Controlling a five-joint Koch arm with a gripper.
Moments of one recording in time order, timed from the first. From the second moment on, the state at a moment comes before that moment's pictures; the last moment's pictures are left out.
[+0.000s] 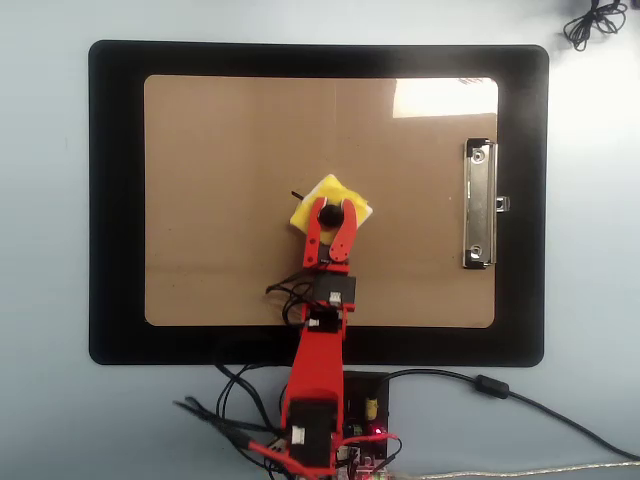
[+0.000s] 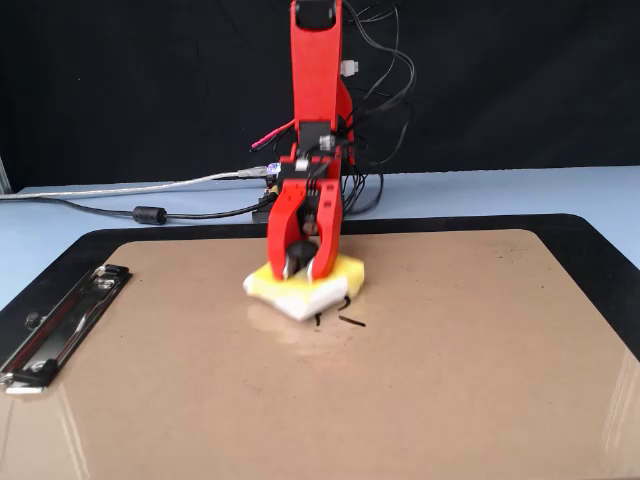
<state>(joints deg) 1.1 79.3 143.4 -46.0 -90.8</state>
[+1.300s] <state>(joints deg) -2.9 109.4 156.4 -16.3 -91.0</state>
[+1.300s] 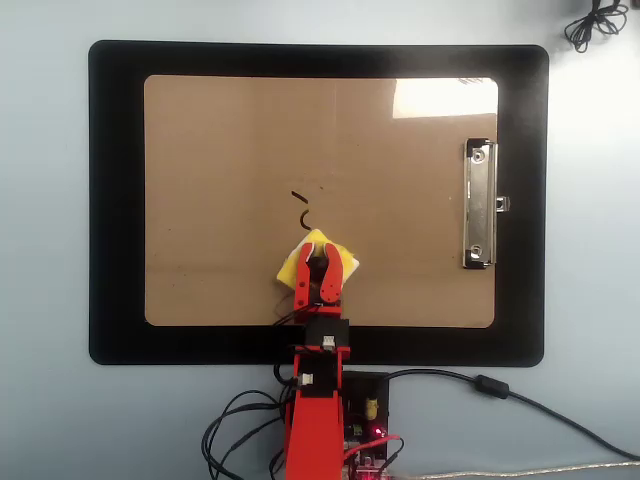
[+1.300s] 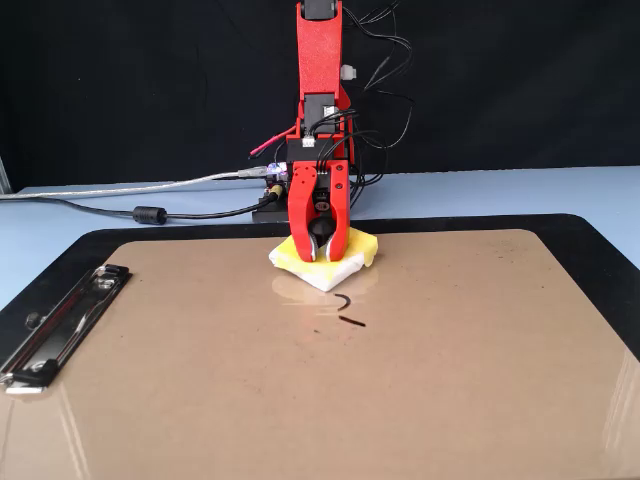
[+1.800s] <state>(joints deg) -9.8 94.1 146.2 -20.4 -91.3</state>
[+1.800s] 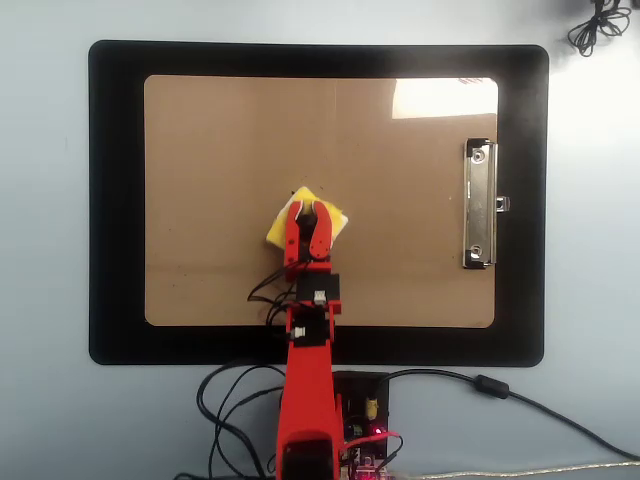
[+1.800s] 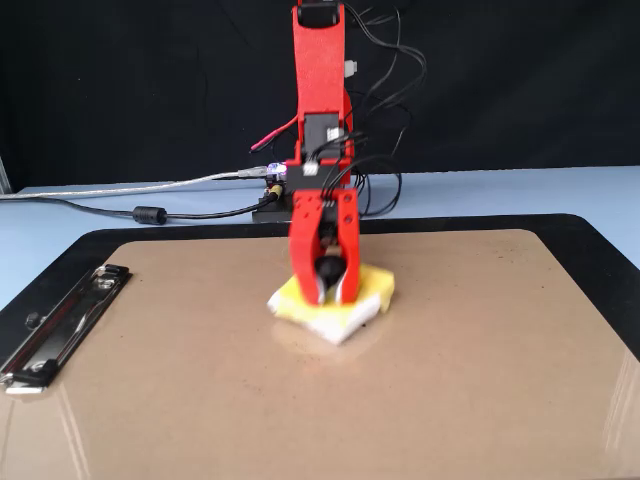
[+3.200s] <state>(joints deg) -4.8 83.8 144.1 -34.0 -93.3</state>
